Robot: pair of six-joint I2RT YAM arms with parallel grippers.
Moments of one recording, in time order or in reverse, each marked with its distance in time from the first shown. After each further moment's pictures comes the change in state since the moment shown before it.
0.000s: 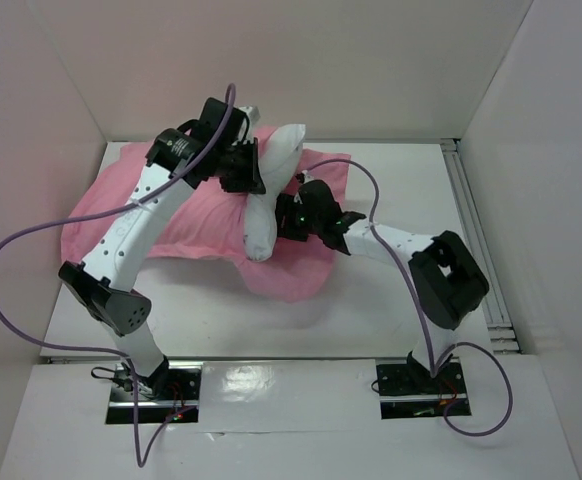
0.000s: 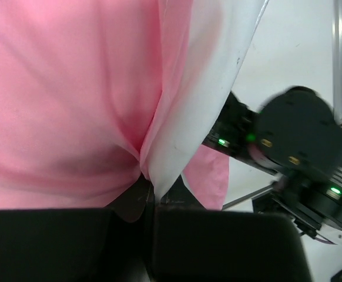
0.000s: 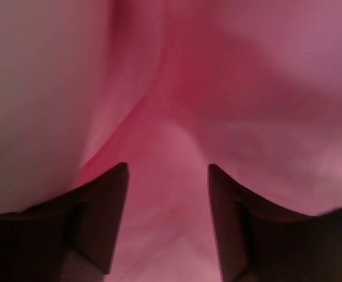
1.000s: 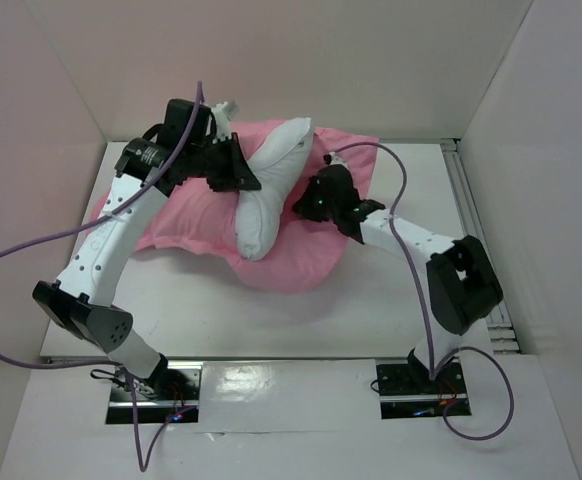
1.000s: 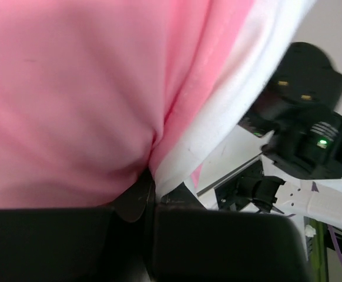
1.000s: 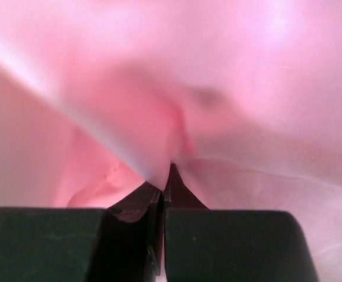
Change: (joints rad) left arm 0.132 -0.130 -0.158 0.142 0.248 -0.020; right arm -0.092 0.003 0.064 -0.077 0.219 -0.029
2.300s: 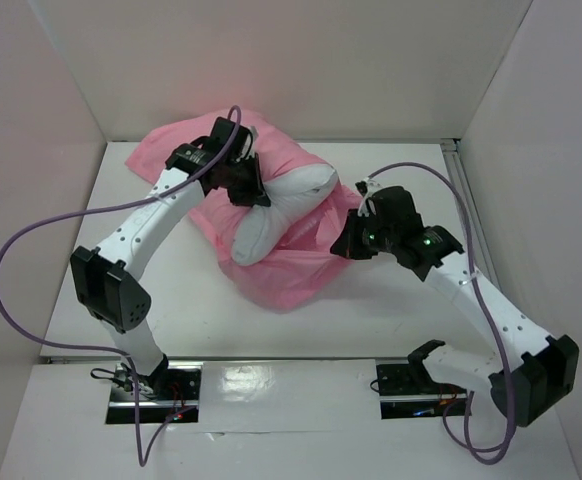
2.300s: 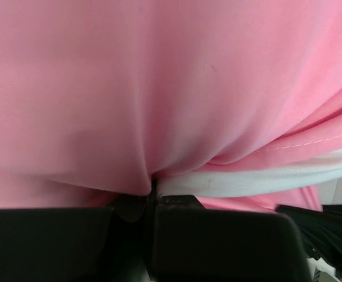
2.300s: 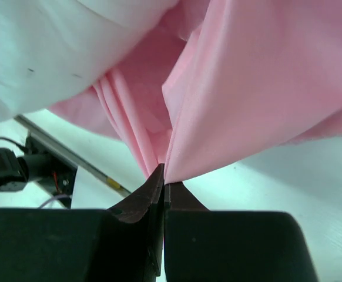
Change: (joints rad) left arm -0.053 0.144 -0.120 0.077 -0.159 -0.096; right arm -0.071 -0.602 -0.164 -0.577 -0.292 -0.248
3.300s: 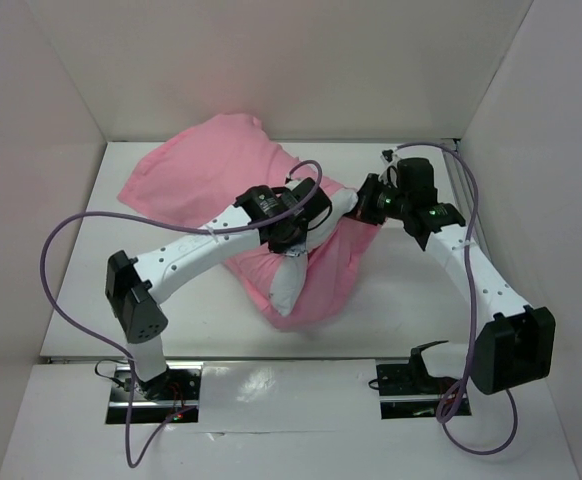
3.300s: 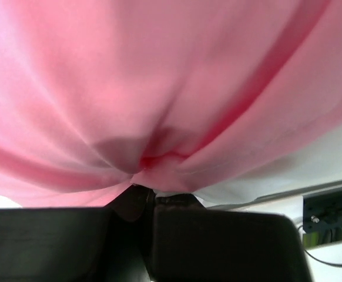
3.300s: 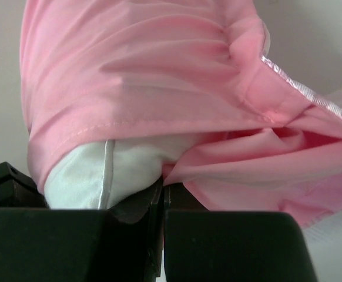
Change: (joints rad) left arm -0.473 0.042 -0.014 -0.185 -0.435 -0.129; right arm -0.267 0.153 0.063 0.233 -0.207 0.140
